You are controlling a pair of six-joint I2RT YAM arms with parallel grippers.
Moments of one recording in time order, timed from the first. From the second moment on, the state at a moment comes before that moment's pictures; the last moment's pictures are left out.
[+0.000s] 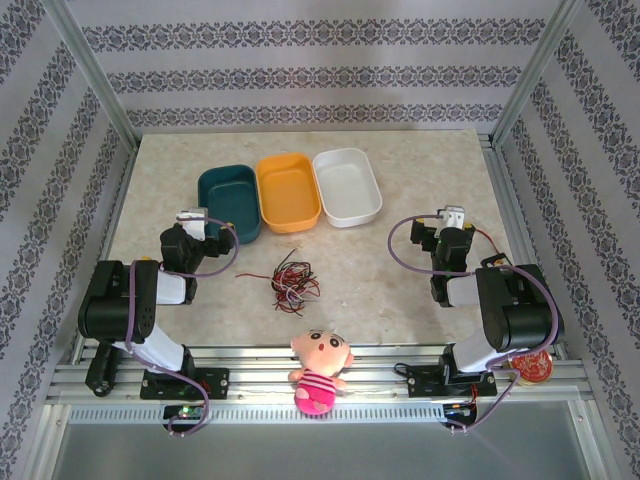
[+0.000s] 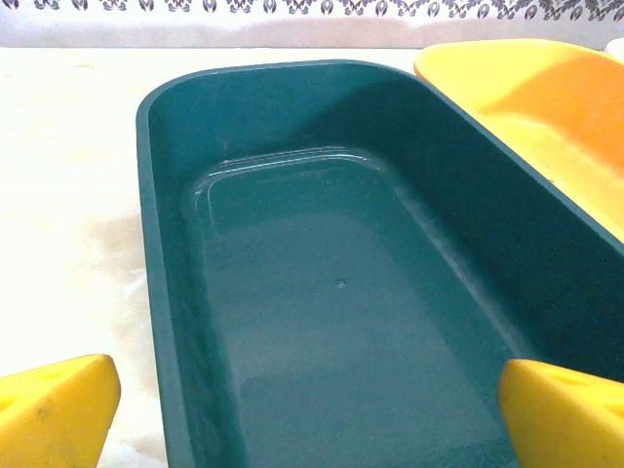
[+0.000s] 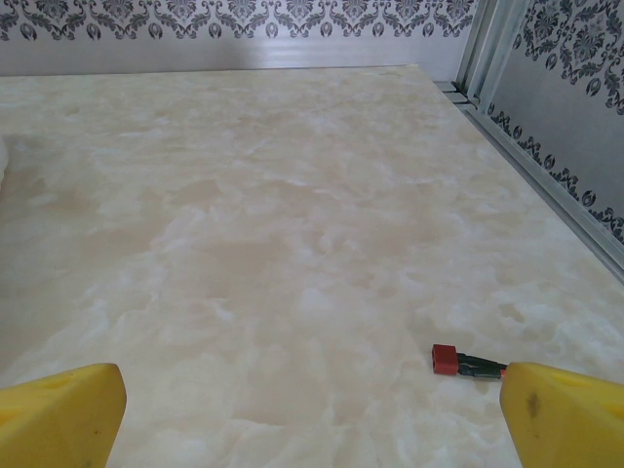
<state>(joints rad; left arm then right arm) 0.08 1.59 0.35 0.91 0.20 0.00 0.04 1.53 0.32 0.90 0.23 0.05</state>
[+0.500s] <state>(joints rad) 0.08 1.50 0.34 0.88 0.18 0.00 0.04 1.53 0.32 0.88 0.22 0.05</state>
